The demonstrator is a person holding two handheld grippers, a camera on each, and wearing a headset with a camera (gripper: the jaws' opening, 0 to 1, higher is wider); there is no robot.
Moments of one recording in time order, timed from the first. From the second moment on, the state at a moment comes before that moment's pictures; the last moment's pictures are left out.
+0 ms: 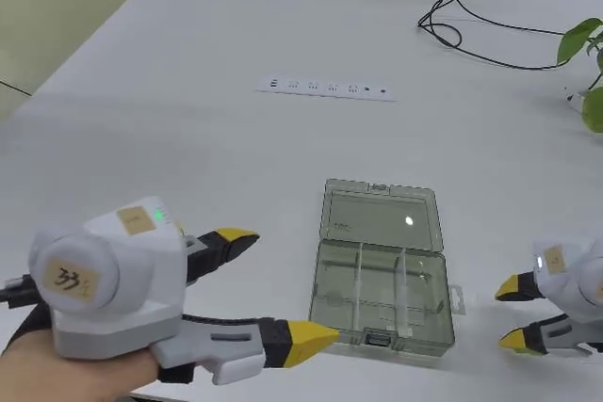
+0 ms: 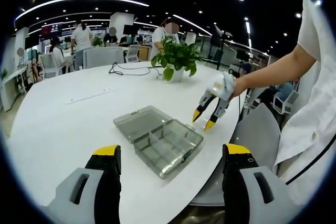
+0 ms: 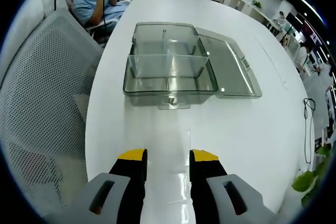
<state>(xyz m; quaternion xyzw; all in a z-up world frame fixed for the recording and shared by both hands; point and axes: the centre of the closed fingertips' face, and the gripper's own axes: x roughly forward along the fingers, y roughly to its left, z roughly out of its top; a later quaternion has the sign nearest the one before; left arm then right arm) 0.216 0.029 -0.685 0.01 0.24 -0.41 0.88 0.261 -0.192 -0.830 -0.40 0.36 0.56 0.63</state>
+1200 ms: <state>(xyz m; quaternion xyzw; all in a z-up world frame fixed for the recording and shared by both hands) 0.231 0.003 -0.655 -0.01 0.21 -0.44 0.87 0.250 -0.163 -0.675 -0.41 0.25 0.53 0.70</state>
